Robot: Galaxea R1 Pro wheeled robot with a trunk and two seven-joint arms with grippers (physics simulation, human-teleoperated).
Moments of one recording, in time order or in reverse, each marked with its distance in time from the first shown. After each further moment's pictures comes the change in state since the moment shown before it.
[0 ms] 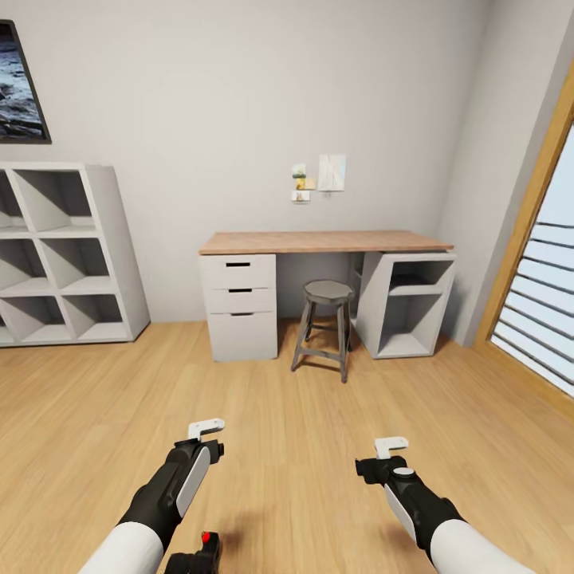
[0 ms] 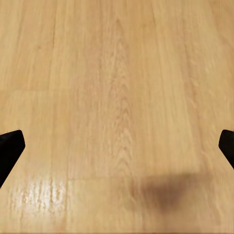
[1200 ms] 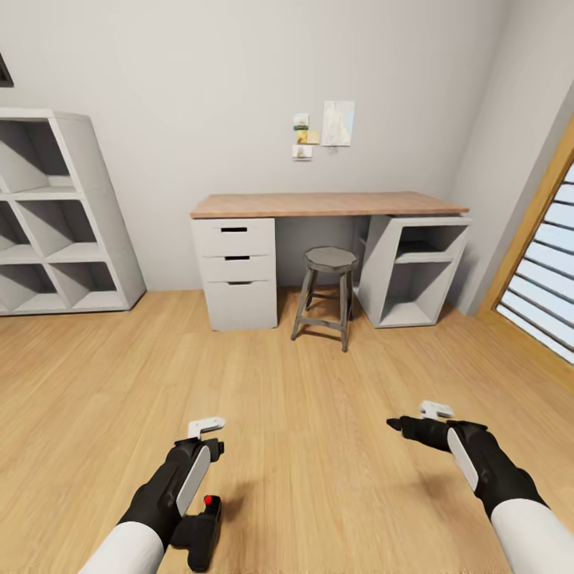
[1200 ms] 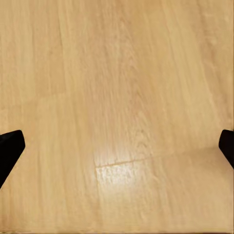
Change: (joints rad) left arm 0.000 -0.002 0.000 -0.011 -0.003 -0.002 0.001; right arm 0.000 -0.194 -0.200 -0.389 -0.174 0.466 0.346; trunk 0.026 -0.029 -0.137
